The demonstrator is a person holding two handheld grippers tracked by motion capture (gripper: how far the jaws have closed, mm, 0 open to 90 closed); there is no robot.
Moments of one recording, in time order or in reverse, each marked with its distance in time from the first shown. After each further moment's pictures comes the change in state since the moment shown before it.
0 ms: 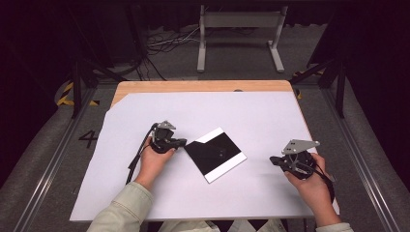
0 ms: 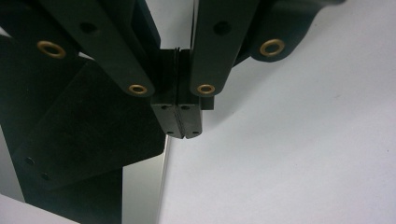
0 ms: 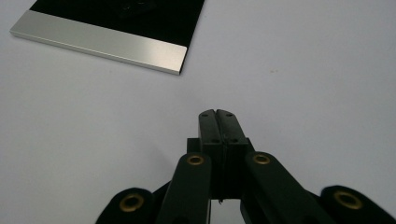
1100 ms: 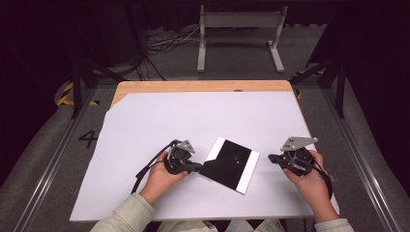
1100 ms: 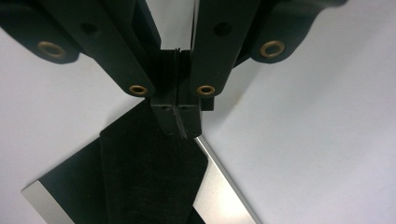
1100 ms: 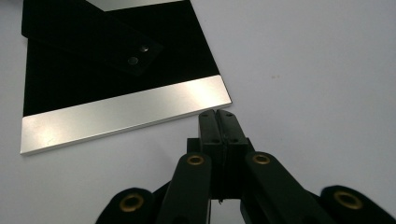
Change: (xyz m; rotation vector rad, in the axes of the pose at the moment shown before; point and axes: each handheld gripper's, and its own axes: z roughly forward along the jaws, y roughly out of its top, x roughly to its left) left arm -0.078 -0.012 0.004 0.184 -0.185 0.192; right arm -0.006 0.005 0.006 0.000 0.022 0.007
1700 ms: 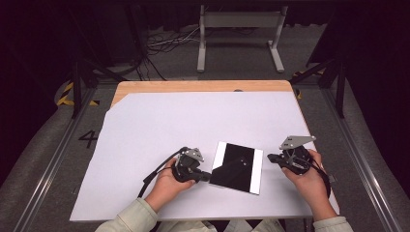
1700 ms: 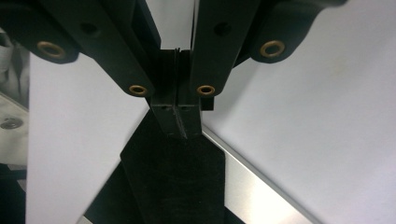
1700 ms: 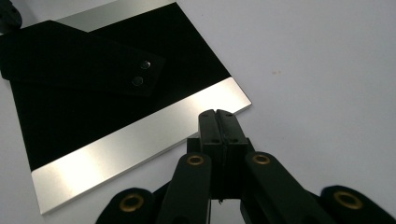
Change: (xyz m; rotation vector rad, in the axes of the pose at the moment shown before) left arm -0.029 0.004 0.016 0.012 -0.096 0.057; right arm -0.004 0.000 0.007 0.016 0.008 0.019
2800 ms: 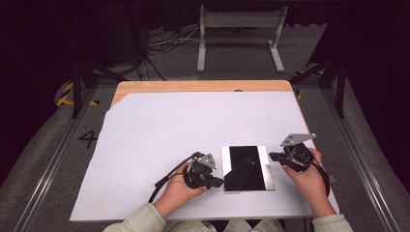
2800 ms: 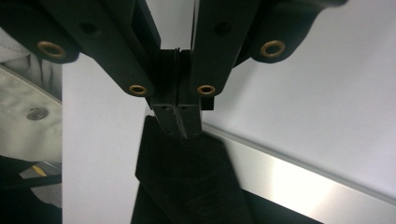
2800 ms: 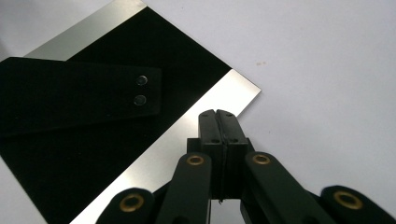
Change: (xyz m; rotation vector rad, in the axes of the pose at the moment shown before) left arm -0.022 0.014 0.010 -0.023 -0.020 0.071; right arm -0.010 -0.002 0.006 0.019 -0.019 0.054
